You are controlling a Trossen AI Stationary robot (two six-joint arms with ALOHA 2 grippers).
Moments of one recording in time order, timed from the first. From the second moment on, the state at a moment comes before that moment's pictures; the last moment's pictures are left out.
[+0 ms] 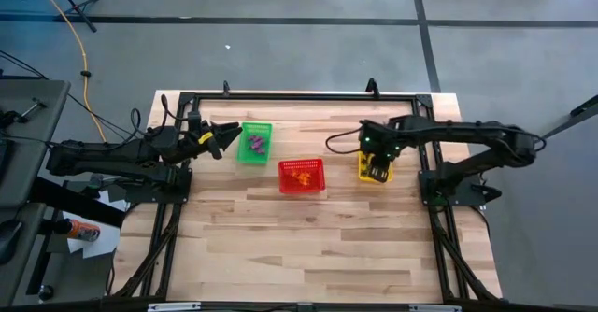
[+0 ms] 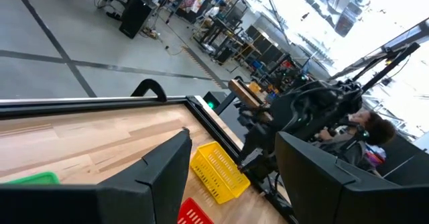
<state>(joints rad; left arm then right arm) 0.03 0.54 0.47 0.06 -0.47 -0.71 -0.28 1.29 0.91 -1.00 -0.03 0.06</state>
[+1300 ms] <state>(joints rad) 0.03 0.54 0.47 0.02 -0.47 -0.65 -0.17 1.14 0.99 -0.83 0.04 0.51</state>
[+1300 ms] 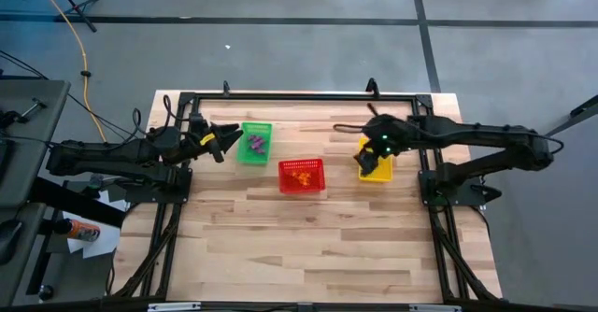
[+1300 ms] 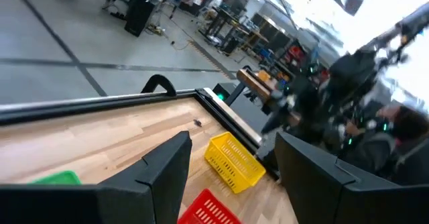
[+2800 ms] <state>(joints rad) 0.03 0.54 0.47 0.10 -0.45 -0.52 -0.95 1.67 1.12 -0.80 0.01 0.80</state>
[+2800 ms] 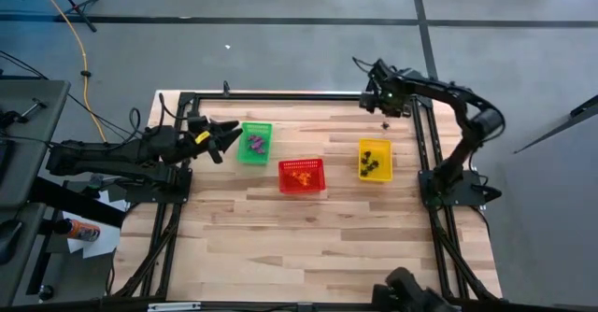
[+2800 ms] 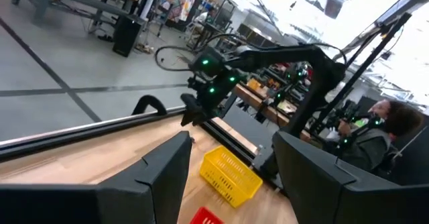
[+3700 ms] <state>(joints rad) 0.03 0.54 0.47 -0.01 -0.39 -0.57 -0.91 1.80 0.98 -0.72 0.12 1.32</state>
